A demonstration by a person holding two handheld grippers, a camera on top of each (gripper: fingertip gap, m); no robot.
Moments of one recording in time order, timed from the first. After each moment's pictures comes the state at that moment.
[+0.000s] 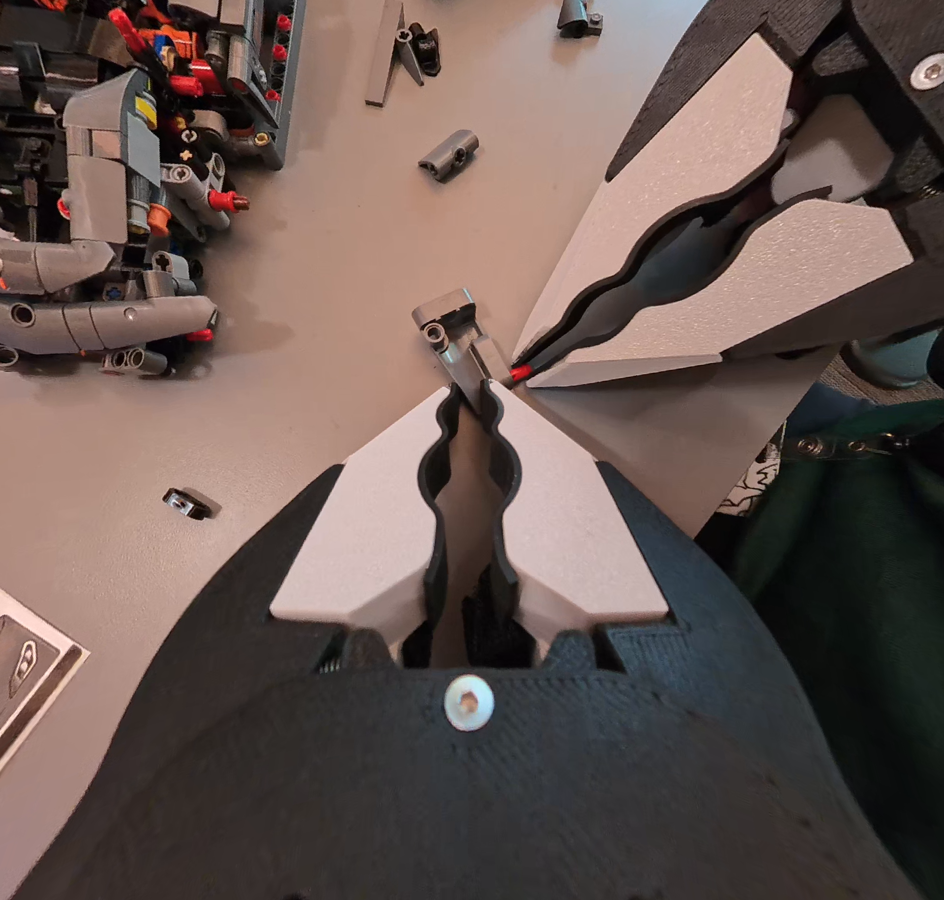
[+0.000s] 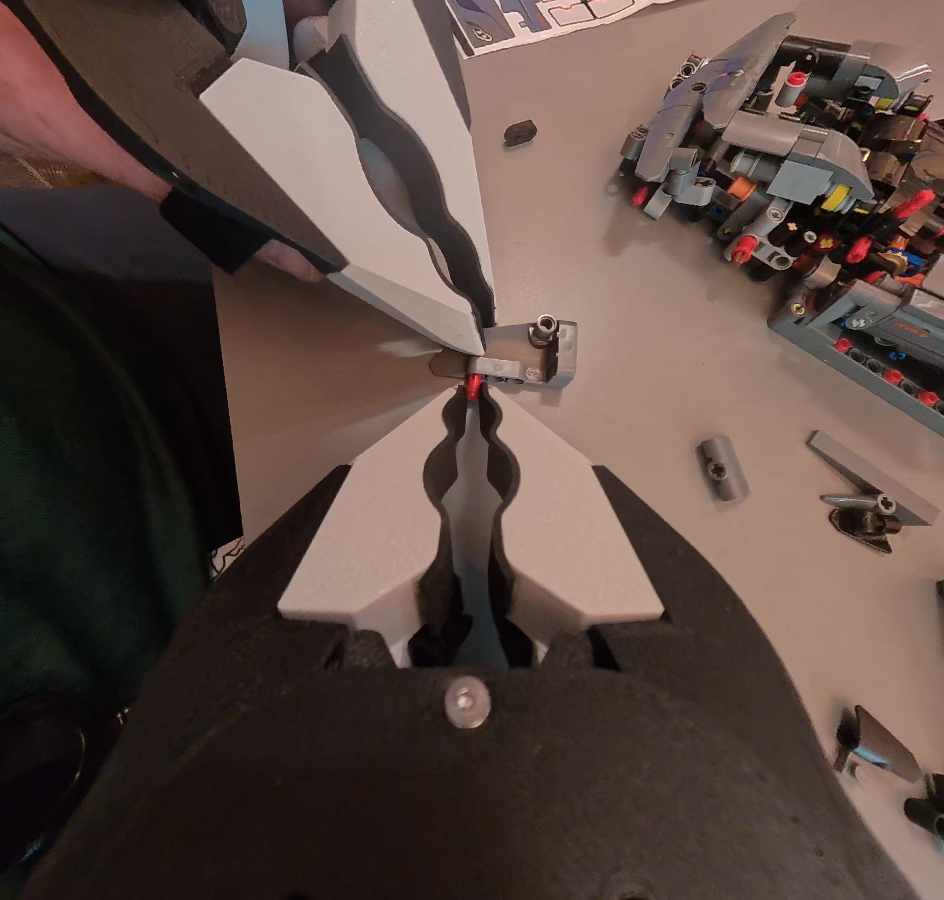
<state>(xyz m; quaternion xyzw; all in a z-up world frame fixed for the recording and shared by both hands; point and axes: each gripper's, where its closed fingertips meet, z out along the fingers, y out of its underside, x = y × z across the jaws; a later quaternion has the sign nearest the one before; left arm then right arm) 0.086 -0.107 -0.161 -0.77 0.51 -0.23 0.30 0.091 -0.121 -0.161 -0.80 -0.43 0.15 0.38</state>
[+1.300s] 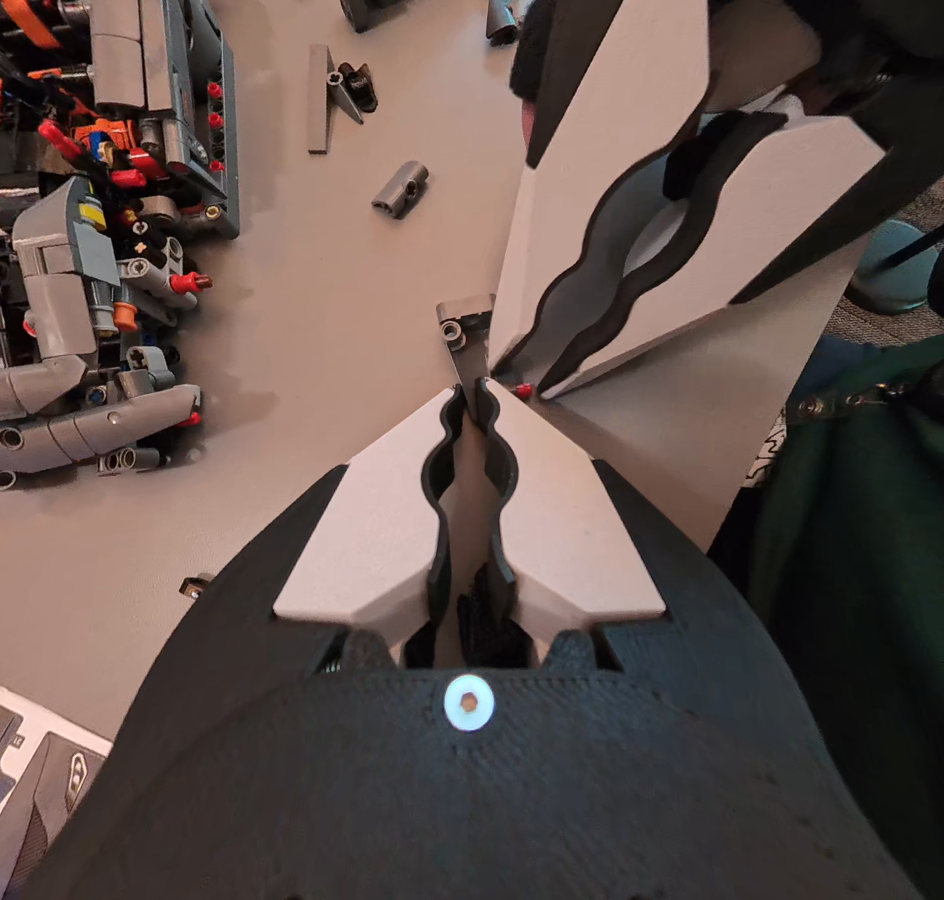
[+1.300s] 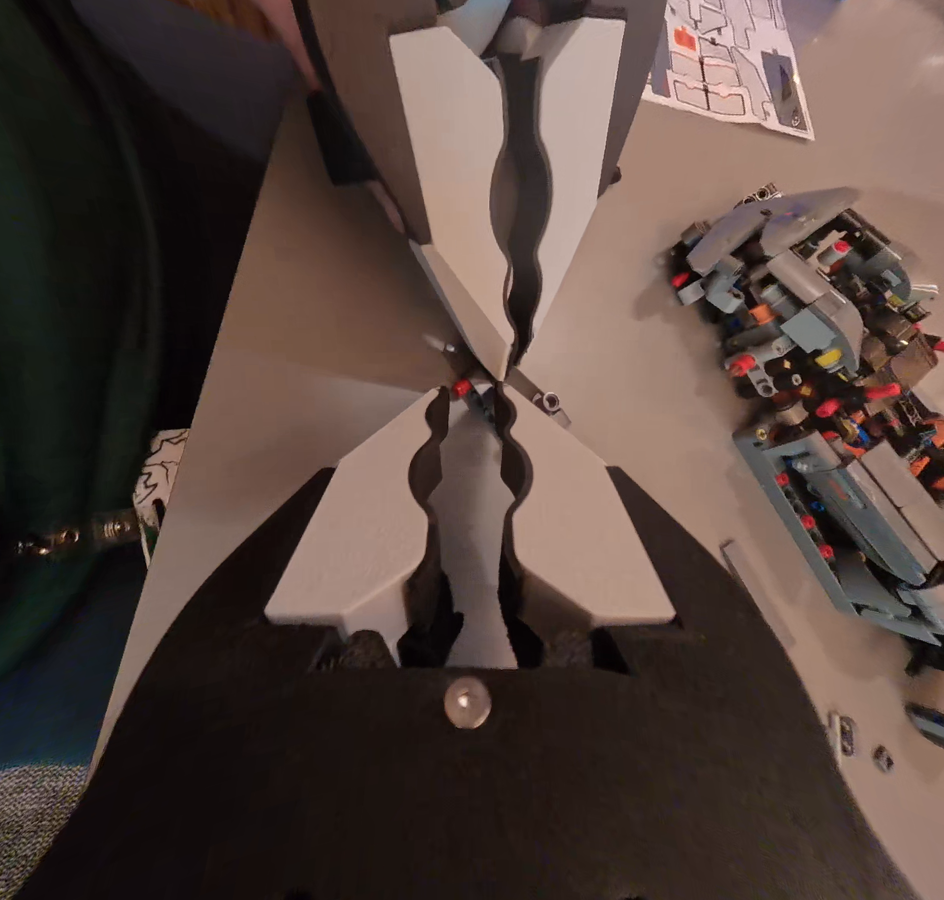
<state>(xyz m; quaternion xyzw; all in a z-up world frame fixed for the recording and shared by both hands) 0.100 -0.107 -0.161 -0.72 0.59 -0.23 0.30 0.097 -0.123 -0.157 -0.69 -0.61 0.12 0.37</state>
